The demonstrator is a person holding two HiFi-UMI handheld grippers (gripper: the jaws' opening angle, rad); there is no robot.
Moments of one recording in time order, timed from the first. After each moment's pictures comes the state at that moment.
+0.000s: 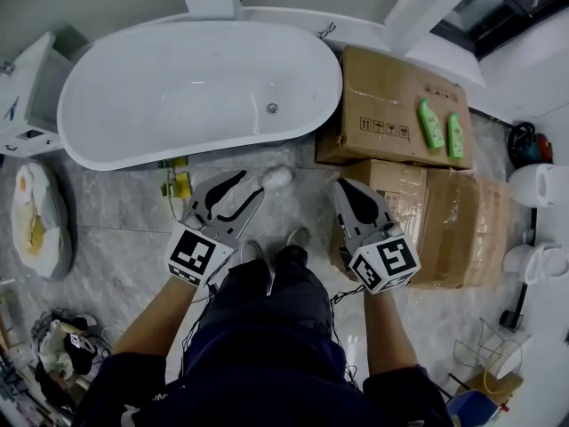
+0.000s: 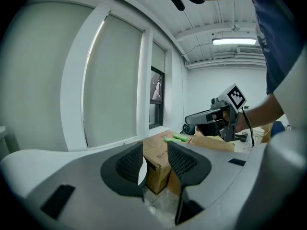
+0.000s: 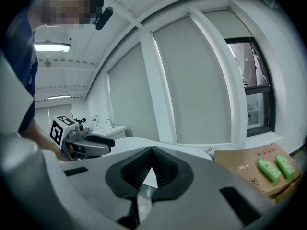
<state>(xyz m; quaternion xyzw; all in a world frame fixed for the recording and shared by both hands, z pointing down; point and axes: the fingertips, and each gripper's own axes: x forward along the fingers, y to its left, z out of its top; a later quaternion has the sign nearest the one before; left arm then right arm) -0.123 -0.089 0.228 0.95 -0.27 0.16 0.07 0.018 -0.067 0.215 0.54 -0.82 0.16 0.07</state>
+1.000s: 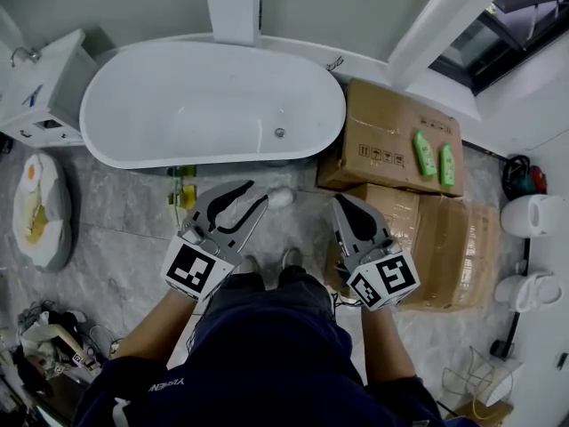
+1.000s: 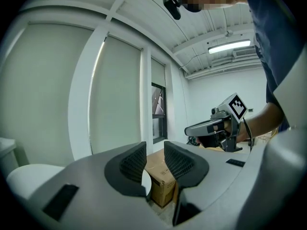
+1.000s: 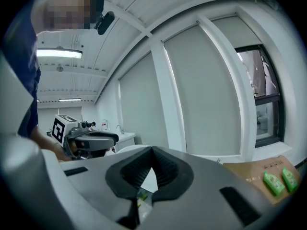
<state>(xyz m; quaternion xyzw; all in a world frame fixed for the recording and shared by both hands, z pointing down) -0.138 -0.050 0.119 0.95 -0.30 0.09 0.03 -0.013 -0.033 0.126 0.50 -0.86 0.12 0.04</state>
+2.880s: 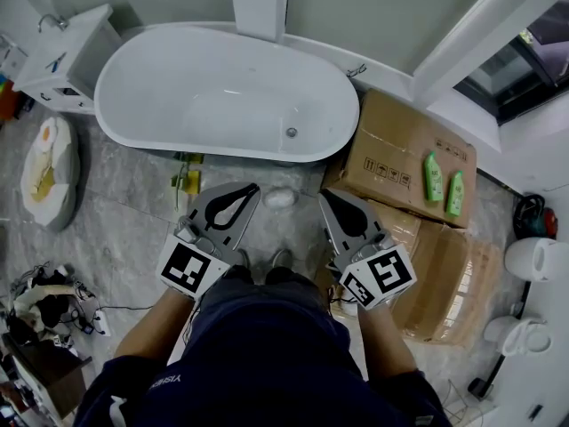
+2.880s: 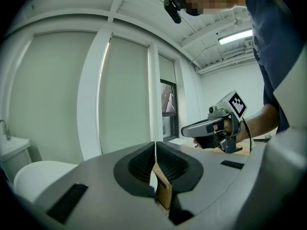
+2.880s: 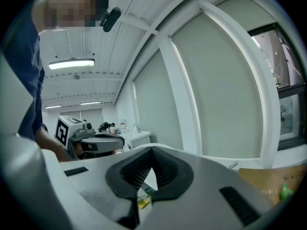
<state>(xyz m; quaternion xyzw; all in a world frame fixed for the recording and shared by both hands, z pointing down) -0.088 -0.074 0.119 0.92 -0.38 0.11 0.04 0.012 -0.078 0.124 0.39 -0.91 0.12 0.04</state>
